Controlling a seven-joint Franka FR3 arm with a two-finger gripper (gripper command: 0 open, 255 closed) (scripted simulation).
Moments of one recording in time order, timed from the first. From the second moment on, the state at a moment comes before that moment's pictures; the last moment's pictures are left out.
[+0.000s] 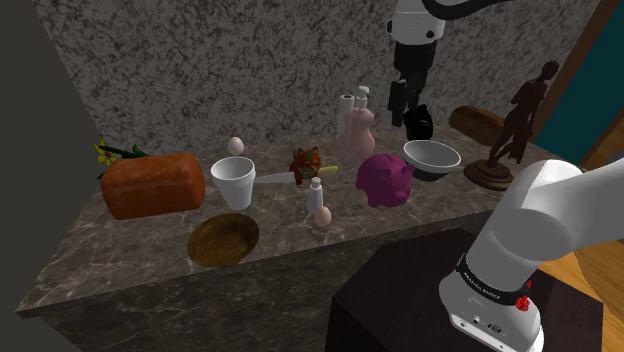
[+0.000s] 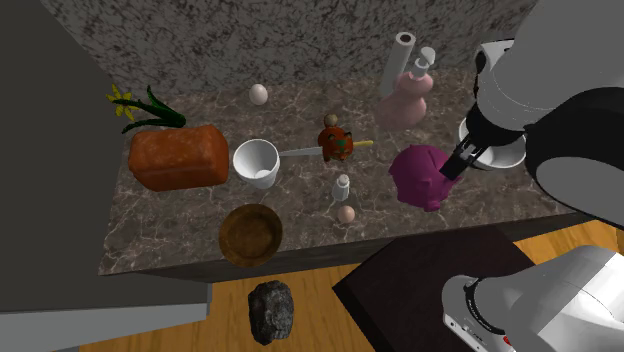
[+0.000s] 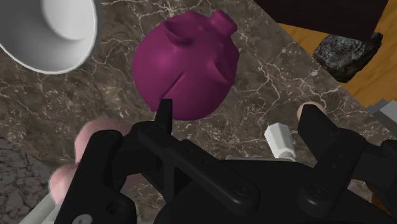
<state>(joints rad) -0.01 -0.80 0.07 -2.44 -0.10 1.60 -0.11</state>
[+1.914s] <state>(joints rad) 0.09 0.18 0.41 -1.80 -0.21 1.82 0.42</state>
